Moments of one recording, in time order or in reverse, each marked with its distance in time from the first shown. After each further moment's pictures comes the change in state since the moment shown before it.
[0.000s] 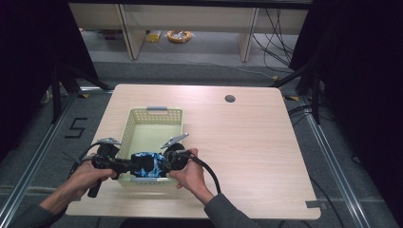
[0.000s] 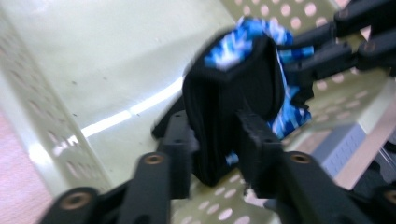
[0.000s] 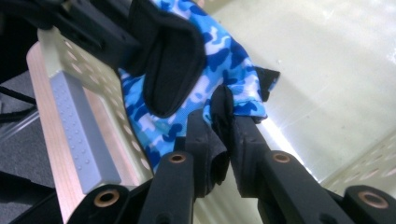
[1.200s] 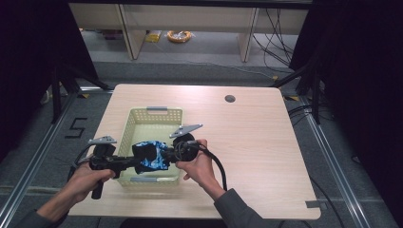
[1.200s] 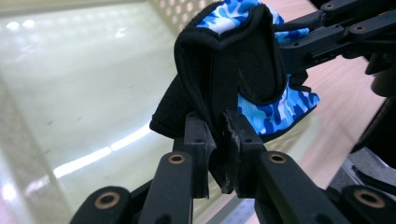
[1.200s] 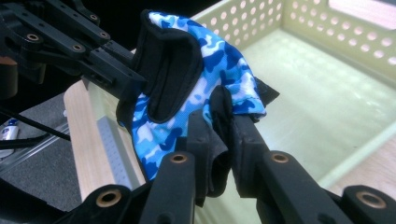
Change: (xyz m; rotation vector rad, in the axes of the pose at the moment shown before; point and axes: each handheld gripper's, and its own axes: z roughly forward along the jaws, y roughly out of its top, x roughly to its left) left arm -0.020 -0.001 -0.013 -0.189 -0.063 -0.062; right arm -0.008 0.015 -0.045 -0.142 0.043 -0.024
